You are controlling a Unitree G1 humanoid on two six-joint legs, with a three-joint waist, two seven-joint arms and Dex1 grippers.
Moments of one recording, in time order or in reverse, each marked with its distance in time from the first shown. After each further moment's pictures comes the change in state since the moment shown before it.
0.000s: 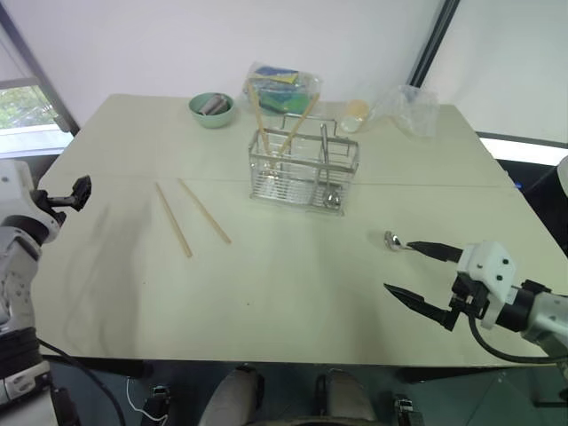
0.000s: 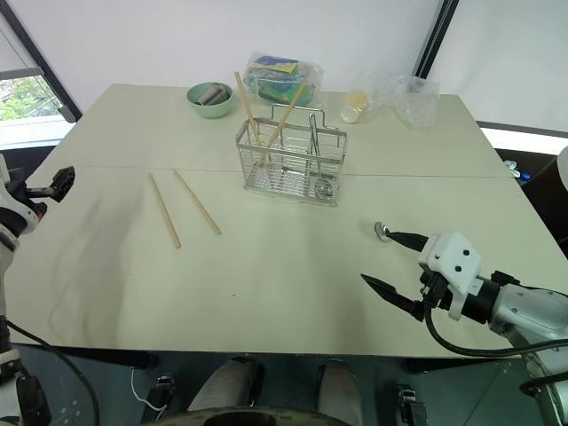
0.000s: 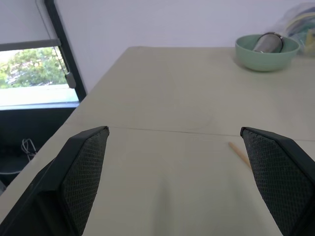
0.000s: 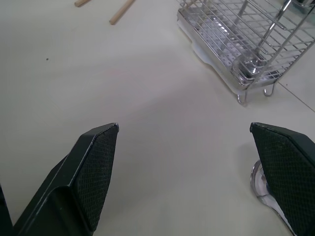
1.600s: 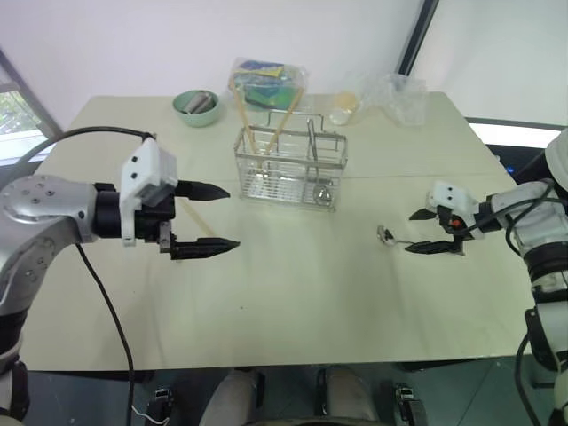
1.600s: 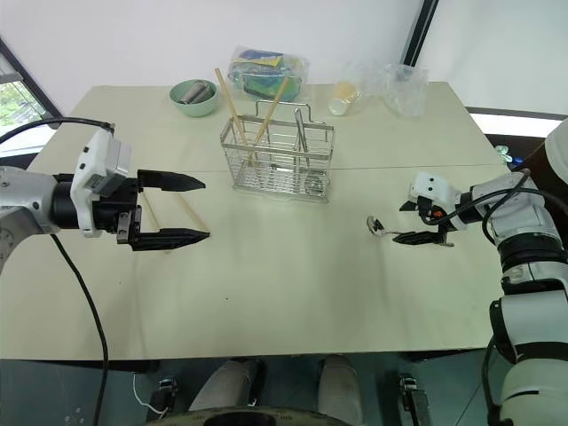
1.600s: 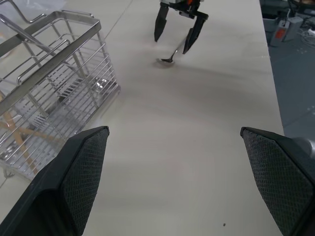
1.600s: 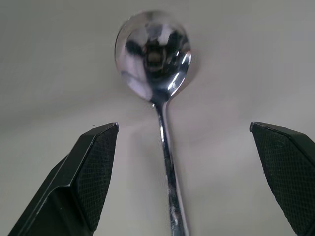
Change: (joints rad) left arm -0.188 0.319 -0.427 -0.471 -0.379 0.217 -0.753; right arm -1.121 -0.075 0.633 1.552 -0.562 -0.451 0.535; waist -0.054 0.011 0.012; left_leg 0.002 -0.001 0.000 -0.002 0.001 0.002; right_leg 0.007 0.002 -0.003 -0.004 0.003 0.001
